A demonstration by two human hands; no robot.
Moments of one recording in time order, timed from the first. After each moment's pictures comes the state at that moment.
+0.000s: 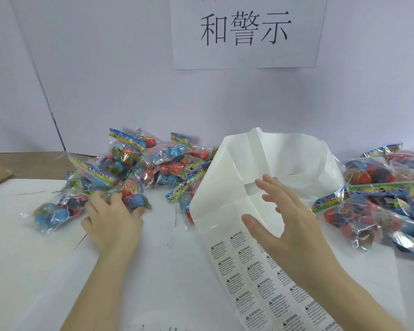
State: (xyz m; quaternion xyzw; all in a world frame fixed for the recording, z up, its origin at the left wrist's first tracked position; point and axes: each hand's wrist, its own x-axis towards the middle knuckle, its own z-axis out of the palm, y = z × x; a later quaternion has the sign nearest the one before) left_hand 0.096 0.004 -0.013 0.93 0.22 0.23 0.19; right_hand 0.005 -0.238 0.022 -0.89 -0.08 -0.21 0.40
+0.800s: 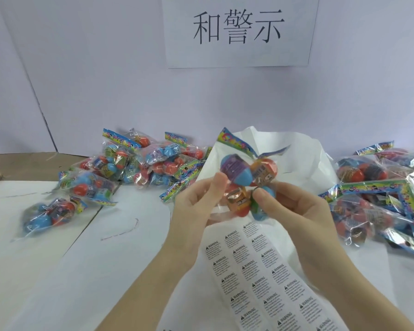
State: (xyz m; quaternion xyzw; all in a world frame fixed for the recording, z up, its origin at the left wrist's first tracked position) left_hand 0.039 -0.100 0.043 0.60 -0.15 0.00 0.78; right_hand 0.003 -0.241 0.042 -0.64 -0.05 -0.15 0.76
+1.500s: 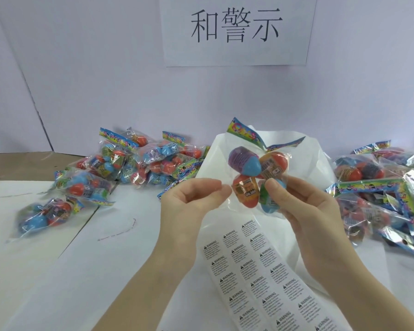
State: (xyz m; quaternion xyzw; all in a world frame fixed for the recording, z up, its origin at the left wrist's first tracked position) left_hand 0.037 -0.098 0.047 0.60 -0.05 0.05 0.79; right_hand 0.005 -0.246 0.048 -0.57 0.01 -0.16 0.81
